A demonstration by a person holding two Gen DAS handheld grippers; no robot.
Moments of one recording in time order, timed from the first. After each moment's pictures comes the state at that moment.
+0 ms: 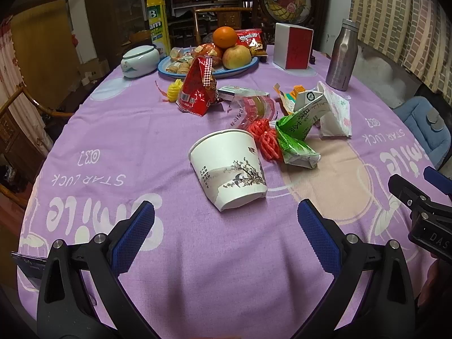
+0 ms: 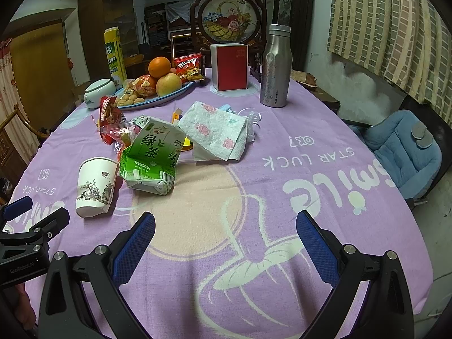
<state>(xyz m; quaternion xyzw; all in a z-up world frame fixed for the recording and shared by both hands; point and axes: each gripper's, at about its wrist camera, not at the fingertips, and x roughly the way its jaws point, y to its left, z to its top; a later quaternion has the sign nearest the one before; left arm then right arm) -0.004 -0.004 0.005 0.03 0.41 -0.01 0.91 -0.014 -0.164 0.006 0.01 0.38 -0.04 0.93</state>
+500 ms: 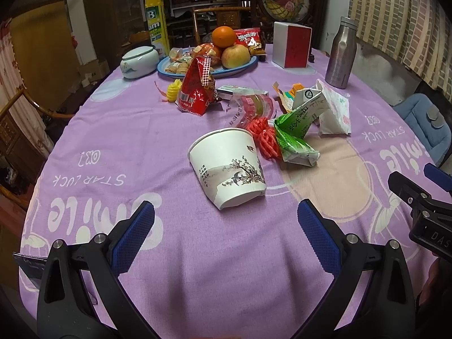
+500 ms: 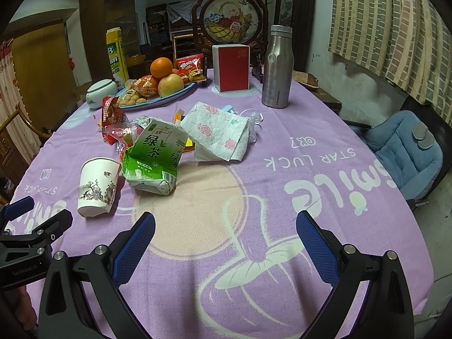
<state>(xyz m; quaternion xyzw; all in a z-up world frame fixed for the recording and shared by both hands) -0.007 -0.007 0.004 0.03 0.41 -0.01 0.91 -0.018 -0.169 0.007 0.01 0.38 -0.03 0.93</state>
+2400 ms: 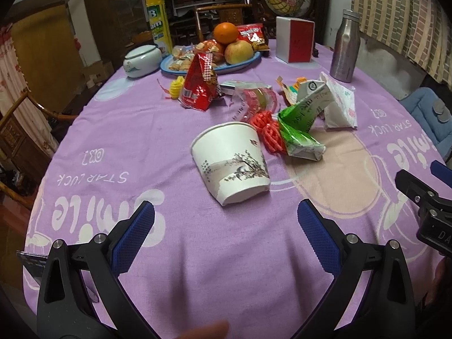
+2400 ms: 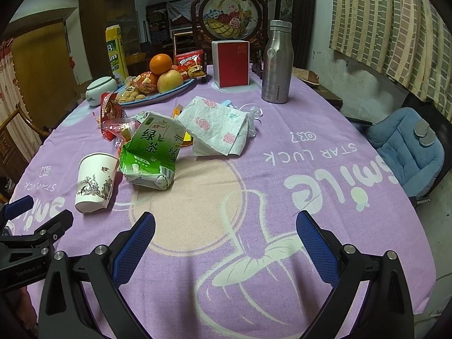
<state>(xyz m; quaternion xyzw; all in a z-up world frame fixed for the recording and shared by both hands) -0.007 -0.012 -0.001 0.05 0.41 0.01 0.91 -0.017 -0.171 0.000 0.01 0.38 -0.03 0.92</state>
